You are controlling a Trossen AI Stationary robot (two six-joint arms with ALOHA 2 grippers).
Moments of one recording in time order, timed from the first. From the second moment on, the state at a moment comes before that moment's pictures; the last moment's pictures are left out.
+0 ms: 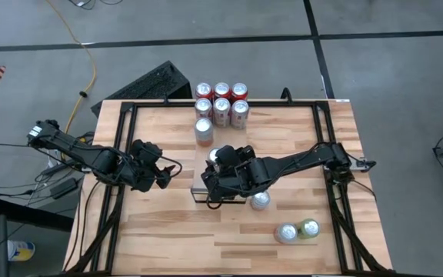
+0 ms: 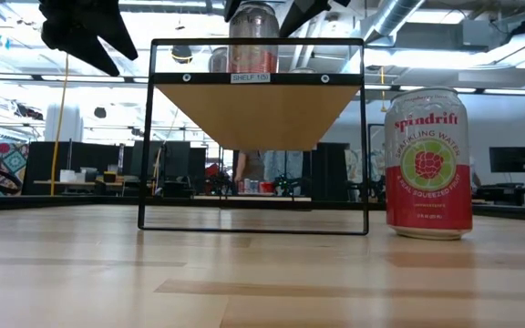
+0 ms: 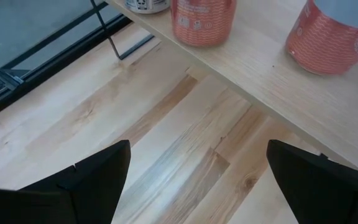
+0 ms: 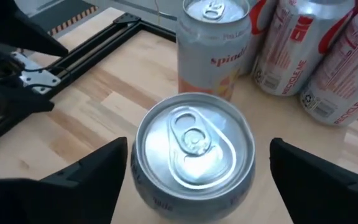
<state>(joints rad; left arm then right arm) -0.40 1.03 0.95 -0.90 -0.77 -0.90 0.28 2.04 2.08 -1.11 0.91 1.05</state>
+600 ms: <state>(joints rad) -0.40 1.03 0.95 -0.90 -0.77 -0.90 0.29 2.03 2.08 -1.12 0.85 0.85</state>
